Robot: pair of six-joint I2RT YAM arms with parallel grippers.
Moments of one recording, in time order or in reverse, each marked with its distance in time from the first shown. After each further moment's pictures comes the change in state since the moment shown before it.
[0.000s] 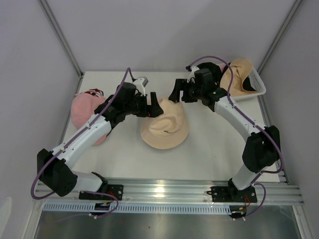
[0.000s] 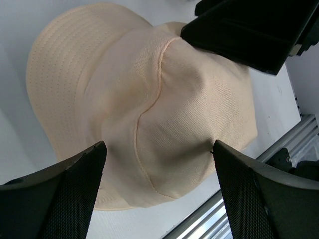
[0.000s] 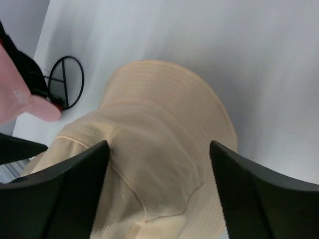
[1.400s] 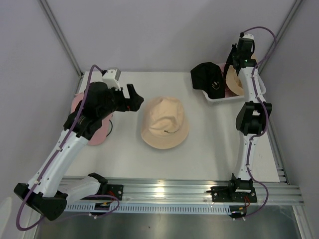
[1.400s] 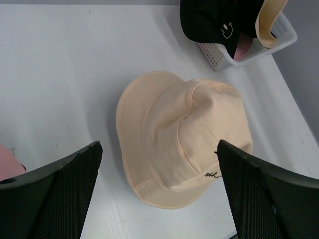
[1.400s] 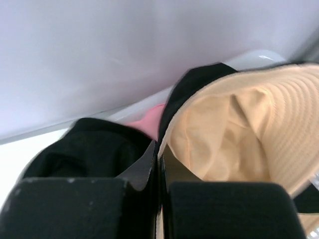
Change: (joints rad) left arm 0.094 -0.272 0.061 -0.105 -0.188 0.112; right arm -0.482 0.704 0.957 -0.110 0.424 -0.196
